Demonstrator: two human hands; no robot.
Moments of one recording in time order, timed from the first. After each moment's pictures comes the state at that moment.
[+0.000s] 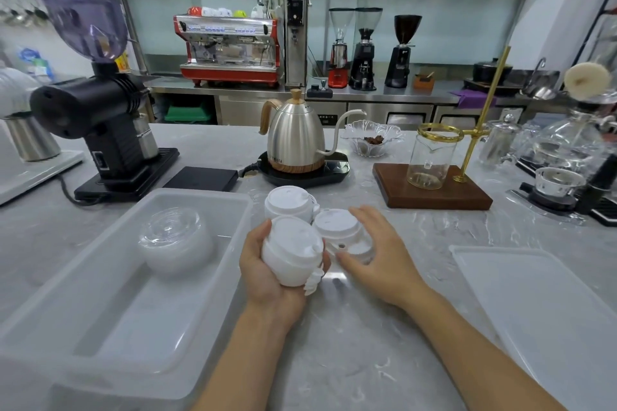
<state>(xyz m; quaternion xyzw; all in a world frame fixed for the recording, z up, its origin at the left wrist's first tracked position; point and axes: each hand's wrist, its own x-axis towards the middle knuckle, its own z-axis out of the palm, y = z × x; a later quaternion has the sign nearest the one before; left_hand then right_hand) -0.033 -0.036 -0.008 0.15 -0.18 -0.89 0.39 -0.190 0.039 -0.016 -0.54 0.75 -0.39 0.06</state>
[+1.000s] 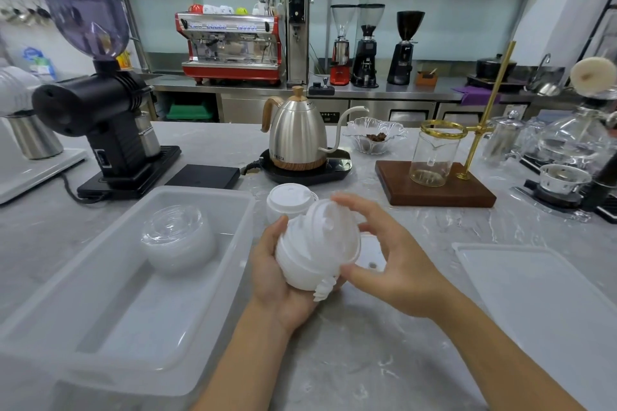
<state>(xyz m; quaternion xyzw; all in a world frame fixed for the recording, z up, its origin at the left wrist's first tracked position) -0.029 -0.033 -0.007 0.15 -0.19 -0.93 0.28 -0.167 0.073 0.030 -0.64 0.60 -0.46 0.17</state>
